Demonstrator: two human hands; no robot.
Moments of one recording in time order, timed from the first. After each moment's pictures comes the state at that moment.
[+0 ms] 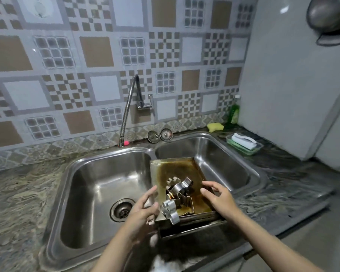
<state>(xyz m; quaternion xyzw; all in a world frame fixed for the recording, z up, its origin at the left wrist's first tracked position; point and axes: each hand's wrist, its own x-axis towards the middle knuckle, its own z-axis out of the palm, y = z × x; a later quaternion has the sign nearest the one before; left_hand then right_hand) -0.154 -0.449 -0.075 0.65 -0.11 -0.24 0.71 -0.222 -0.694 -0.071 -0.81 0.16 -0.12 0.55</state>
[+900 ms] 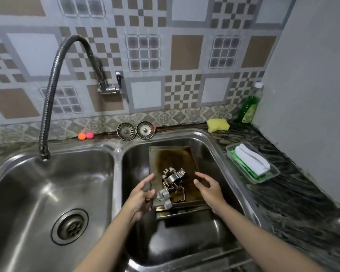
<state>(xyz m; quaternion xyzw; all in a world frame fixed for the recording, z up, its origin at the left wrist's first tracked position) 0.035 -0.673 -0.159 0.56 0.13 -0.27 0.77 -0.007 -0.908 -0.172 -0.78 0.19 -0.04 0.60</state>
